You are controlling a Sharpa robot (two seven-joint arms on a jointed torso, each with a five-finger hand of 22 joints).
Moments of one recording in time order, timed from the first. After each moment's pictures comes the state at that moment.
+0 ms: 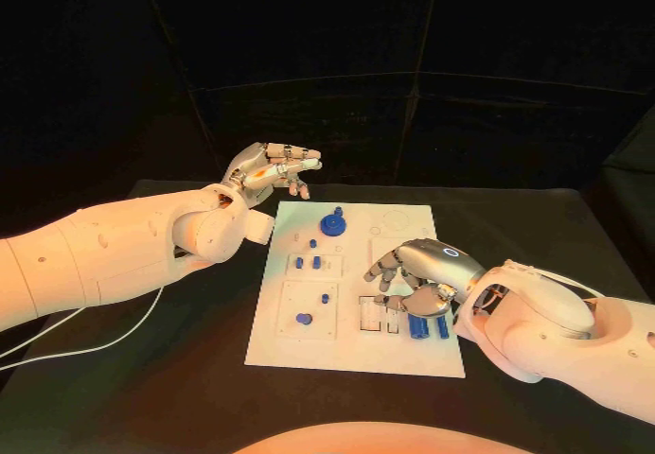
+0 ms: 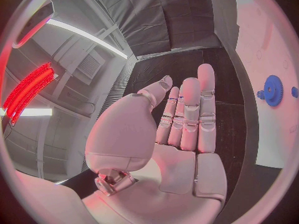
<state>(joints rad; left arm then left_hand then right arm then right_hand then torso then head) 1.27 -0.80 -0.12 1.39 0.00 -0.19 0.49 1.28 -0.07 0.41 -0.09 0.05 1.03 0.18 0.15 0.07 1.07 0.11 0.22 0.07 1.22 0.02 1.02 0.47 0.17 1.22 0.12 0.63 0.57 1.12 -0.92 -0.10 1.90 -1.57 -0.38 -0.17 1.36 -0.14 0.32 0.01 0.19 0.96 0.17 0.10 0.08 1.18 0.09 0.27 0.11 1.47 0.01 1.26 1.03 0.11 1.39 0.11 1.30 1.13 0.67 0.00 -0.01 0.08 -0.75</state>
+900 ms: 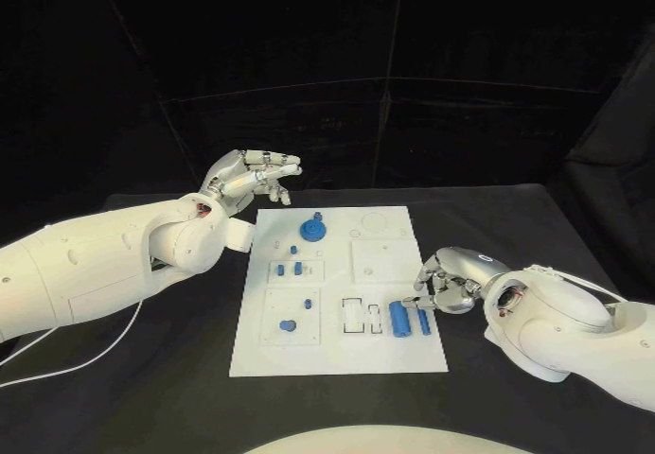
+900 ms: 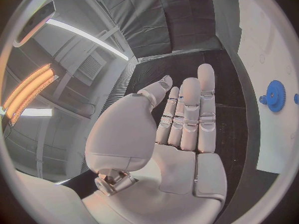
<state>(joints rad) 1.27 -0.81 -0.12 1.40 0.00 -0.18 0.49 1.28 -0.07 0.41 -0.09 0.05 1.03 0.18 0.15 0.07 1.07 0.11 0.22 0.07 1.22 0.02 1.02 0.47 0.17 1.22 0.12 0.63 0.57 1.09 -1.04 -0.11 1.88 -1.49 -0.34 -0.51 1.21 -0.12 -0.10 0.29 0.29 1.00 0.10 0.29 0.13 1.24 0.02 0.88 0.73 1.47 -0.05 1.39 1.23 0.06 1.46 0.06 1.43 1.31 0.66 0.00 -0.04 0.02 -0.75</state>
